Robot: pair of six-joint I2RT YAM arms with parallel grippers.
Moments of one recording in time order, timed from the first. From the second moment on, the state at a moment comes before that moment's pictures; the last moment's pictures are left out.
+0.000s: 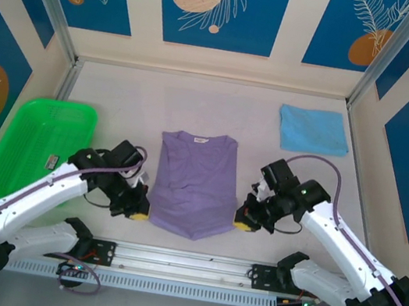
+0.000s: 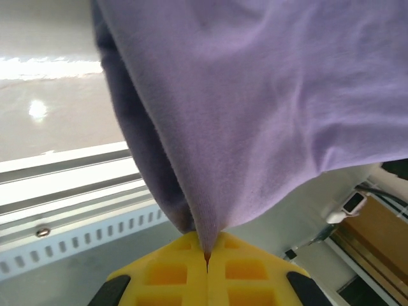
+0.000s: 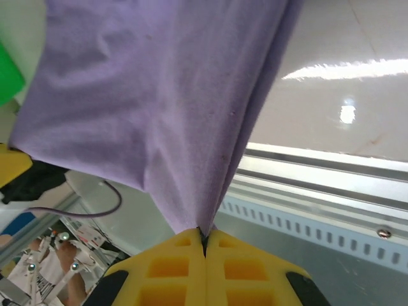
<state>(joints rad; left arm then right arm) -0.63 1.02 0.84 -1.12 0.59 -0.86 0.56 1.01 0.87 -1.16 -0.60 0.86</state>
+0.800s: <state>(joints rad) -0.26 1.82 1.56 -0.93 0.60 -0.83 0.20 2.04 1.81 -1.18 -0.61 0.78</state>
